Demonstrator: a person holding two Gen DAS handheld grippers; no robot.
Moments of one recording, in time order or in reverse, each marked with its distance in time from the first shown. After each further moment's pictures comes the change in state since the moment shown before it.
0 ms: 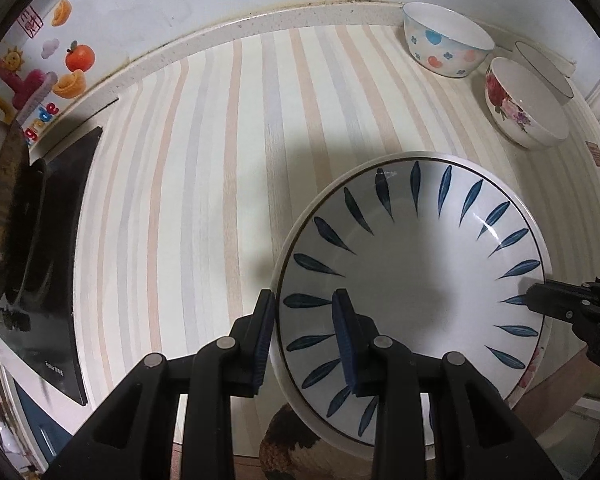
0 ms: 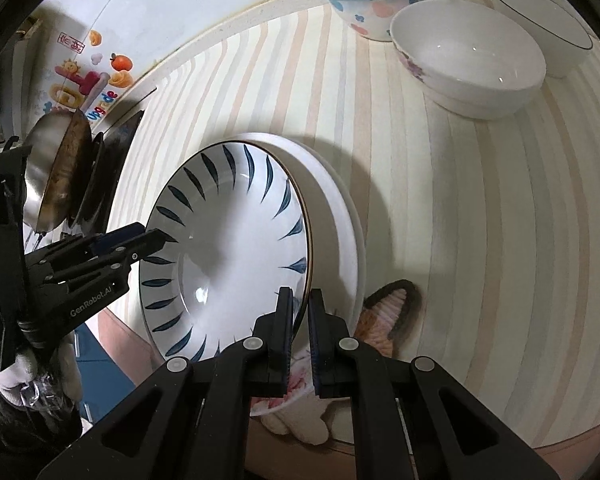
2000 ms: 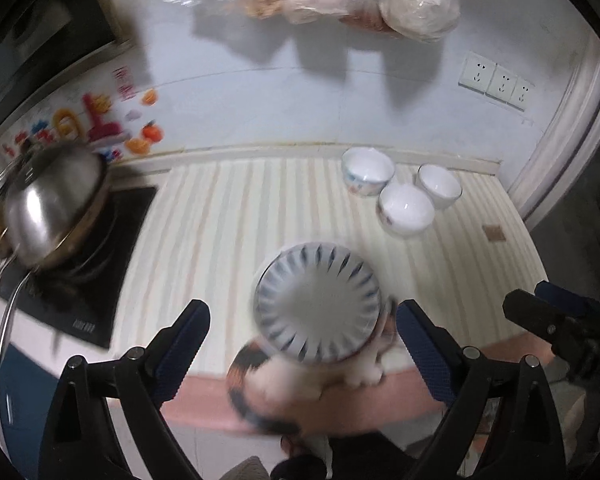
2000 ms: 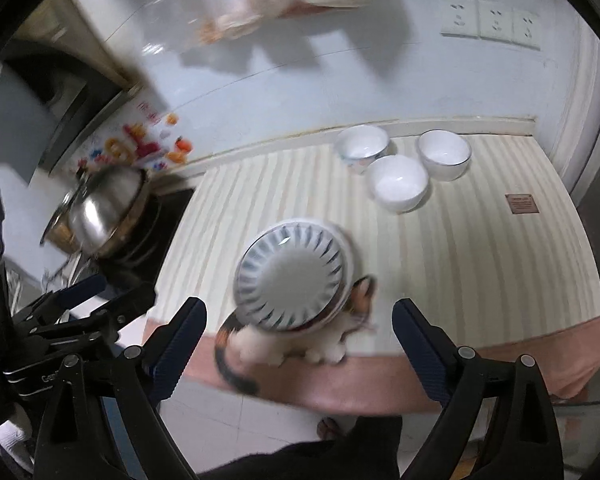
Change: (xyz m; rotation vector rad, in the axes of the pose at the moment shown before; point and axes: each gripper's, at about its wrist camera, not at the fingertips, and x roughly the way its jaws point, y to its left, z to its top) left arm -0.224 -0.027 -0.067 -0.136 -0.346 -0.092; right arm -0.241 0.083 -0.108 -0.021 -0.381 -0.117
